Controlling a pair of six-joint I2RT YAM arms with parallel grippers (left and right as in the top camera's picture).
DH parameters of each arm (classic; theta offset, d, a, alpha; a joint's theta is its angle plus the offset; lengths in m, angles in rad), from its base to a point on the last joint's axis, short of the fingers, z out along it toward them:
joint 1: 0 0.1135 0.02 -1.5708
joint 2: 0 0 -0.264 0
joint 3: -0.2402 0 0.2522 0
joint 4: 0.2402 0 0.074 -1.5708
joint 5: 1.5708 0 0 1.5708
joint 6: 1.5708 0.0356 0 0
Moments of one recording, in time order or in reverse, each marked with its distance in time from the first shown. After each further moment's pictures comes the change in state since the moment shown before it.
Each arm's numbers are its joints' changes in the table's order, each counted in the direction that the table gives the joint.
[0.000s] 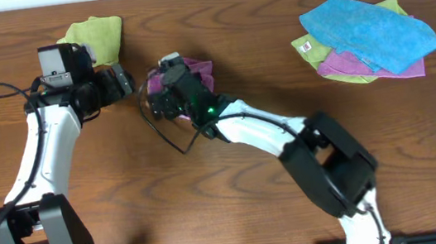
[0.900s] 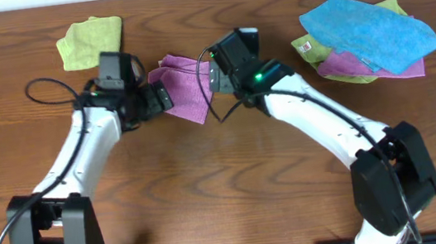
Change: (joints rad) left arm -0.253 0.000 0.107 0.007 -0.150 -0.222; right arm -0.203 -0.261 -0.002 0.529 0.220 0.218
